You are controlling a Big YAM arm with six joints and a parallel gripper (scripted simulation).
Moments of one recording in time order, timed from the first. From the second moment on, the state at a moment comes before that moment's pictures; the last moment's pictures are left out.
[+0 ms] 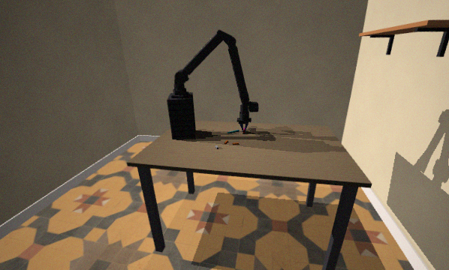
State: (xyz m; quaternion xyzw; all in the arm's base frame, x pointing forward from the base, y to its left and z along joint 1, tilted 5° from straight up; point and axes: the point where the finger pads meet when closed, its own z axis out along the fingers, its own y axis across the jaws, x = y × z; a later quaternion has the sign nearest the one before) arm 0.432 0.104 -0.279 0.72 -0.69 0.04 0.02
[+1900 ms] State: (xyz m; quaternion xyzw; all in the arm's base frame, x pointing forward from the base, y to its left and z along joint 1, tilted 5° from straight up) arm 0.431 0.110 -0.192 0.72 -0.69 0.04 0.02
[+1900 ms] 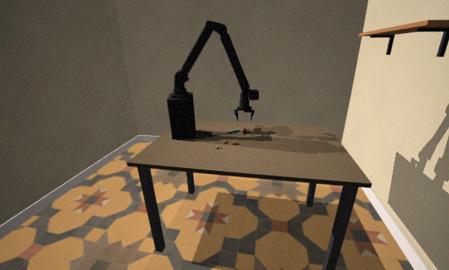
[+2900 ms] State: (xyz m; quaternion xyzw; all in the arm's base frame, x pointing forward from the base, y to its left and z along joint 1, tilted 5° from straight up) arm 0.428 0.114 -0.146 0.72 -0.69 0.04 0.02
